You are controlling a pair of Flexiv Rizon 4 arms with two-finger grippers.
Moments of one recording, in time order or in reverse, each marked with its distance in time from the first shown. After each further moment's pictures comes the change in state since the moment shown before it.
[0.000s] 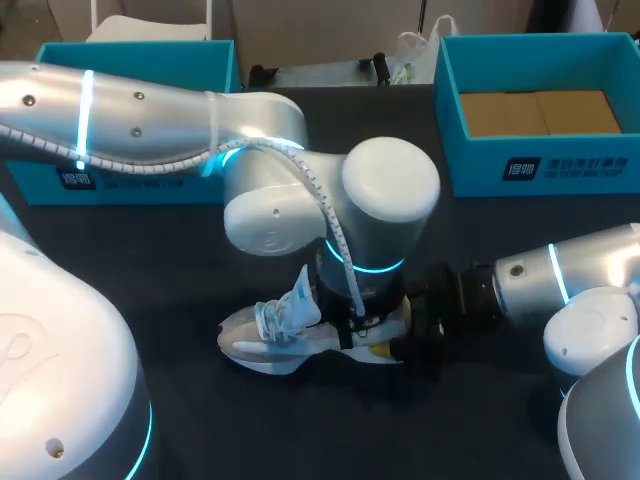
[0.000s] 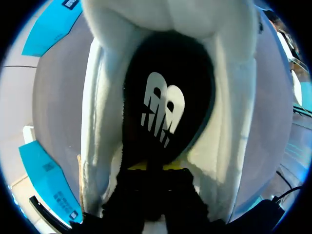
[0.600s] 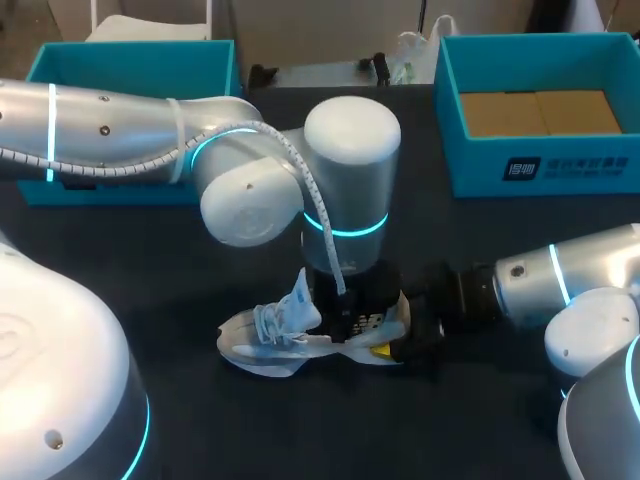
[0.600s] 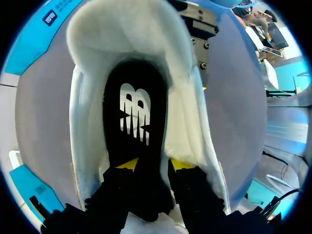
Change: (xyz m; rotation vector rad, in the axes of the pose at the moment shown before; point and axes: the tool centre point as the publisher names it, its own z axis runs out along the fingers) left arm 0.021 -0.002 -0.012 0.102 0.205 0.162; right arm 0.004 0.003 -0.001 0.000 0.001 -0.001
